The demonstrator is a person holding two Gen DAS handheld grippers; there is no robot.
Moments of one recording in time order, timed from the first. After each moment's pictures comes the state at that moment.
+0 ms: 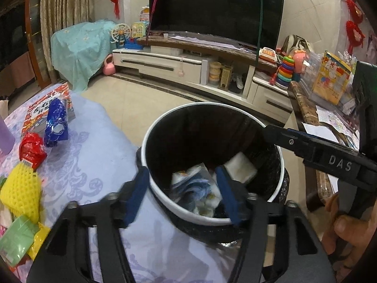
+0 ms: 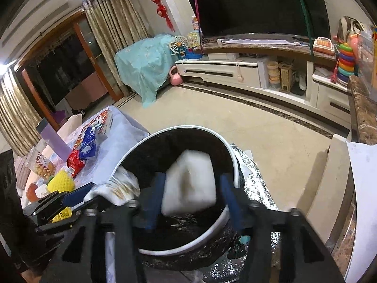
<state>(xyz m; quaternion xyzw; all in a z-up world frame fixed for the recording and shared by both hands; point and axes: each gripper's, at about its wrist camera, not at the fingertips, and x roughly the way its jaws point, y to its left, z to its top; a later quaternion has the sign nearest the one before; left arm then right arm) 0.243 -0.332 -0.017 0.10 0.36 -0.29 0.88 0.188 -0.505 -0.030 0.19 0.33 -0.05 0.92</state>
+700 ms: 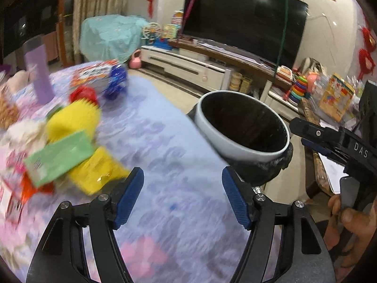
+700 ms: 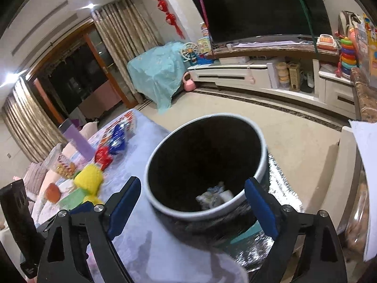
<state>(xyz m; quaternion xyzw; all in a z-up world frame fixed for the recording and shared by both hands) 0.186 -0.215 -0.024 0.02 0.37 -0.23 0.90 0.142 -0.460 -0.021 0.22 0.30 -0.01 0.93</state>
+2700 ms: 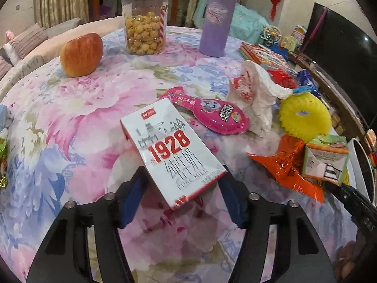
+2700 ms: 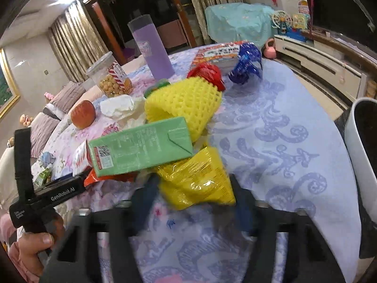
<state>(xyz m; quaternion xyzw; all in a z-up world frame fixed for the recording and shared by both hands) 0.233 0.019 -0.078 -0.10 0.42 0.05 0.90 0.229 -0.240 -0.071 0.08 0.40 0.19 0.90</state>
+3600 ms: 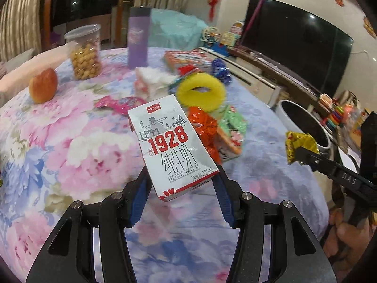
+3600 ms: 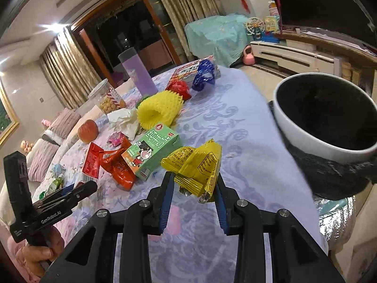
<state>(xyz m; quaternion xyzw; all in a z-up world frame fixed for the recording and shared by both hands) 0.145 -0.058 -0.036 -0.04 0.37 -0.10 0.92 0.147 -0.308 -0.050 0.15 0.35 0.15 0.91</state>
